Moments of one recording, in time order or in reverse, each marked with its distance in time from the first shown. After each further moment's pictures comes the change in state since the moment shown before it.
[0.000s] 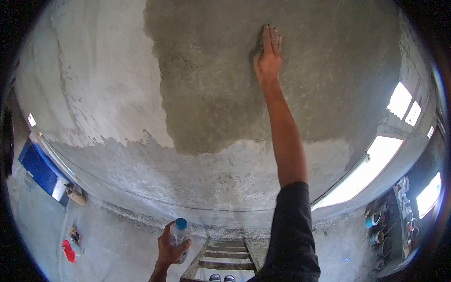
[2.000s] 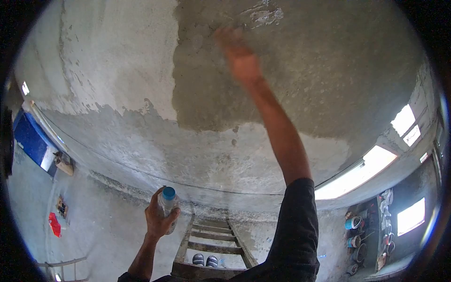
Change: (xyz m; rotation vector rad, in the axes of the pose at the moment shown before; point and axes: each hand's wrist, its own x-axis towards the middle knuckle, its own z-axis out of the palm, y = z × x) left_hand 0.035 -0.024 -0.016 -0.037 0.159 0.114; right_hand -0.031 -0.097 0.032 0.185 -0.182 -0.250
